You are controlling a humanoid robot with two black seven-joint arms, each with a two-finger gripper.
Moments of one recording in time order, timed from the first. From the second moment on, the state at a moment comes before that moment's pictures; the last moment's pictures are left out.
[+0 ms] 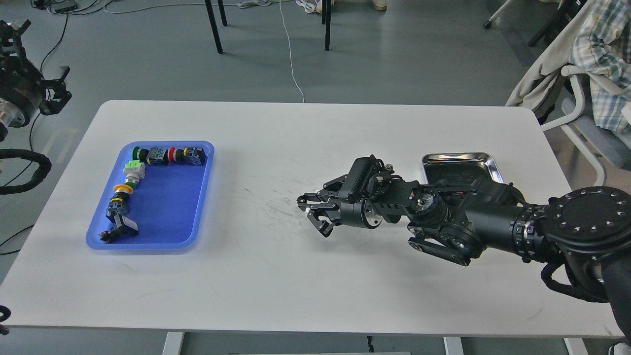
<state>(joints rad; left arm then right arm) -0.96 0.54 -0.41 -0.25 -0.09 -0.49 -0.34 1.09 0.00 -0.41 0.71 -1.68 -0.30 0.28</state>
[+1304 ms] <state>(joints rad) -0.96 0.59 -0.41 -0.27 -0.09 -0.49 -0.34 0.99 0.00 -0.35 0.65 -1.73 -0.37 0.30</state>
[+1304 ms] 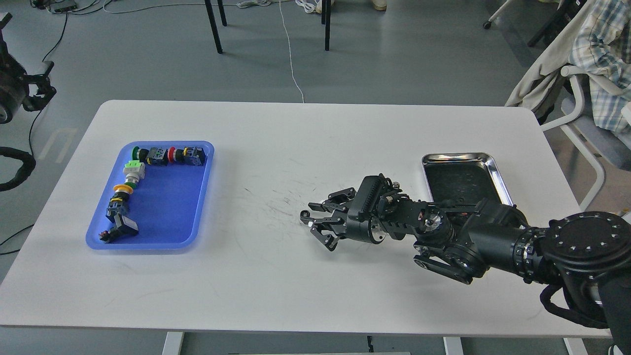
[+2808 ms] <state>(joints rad) -0.95 0.62 -0.37 -0.42 0.04 -0.49 -0.34 1.15 -0.25 -0.15 0.68 -0.89 -0.37 0.29</state>
